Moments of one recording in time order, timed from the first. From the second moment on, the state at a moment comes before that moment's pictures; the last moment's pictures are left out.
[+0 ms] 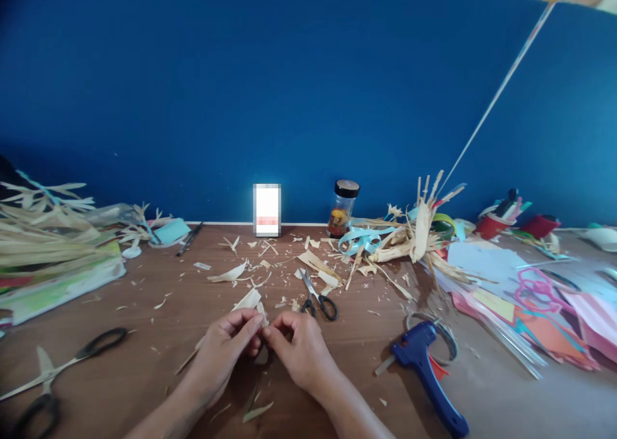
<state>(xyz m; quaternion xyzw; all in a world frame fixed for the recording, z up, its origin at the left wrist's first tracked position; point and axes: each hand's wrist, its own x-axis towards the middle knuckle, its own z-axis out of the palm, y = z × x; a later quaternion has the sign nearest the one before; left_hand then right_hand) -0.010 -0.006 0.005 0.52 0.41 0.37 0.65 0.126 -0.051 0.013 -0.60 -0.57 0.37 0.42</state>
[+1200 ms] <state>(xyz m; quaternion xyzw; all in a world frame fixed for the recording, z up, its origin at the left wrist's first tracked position) -0.009 -0.009 0.007 0.58 0.41 0.28 0.65 0.131 -0.043 0.007 -0.57 -0.39 0.48 0.54</state>
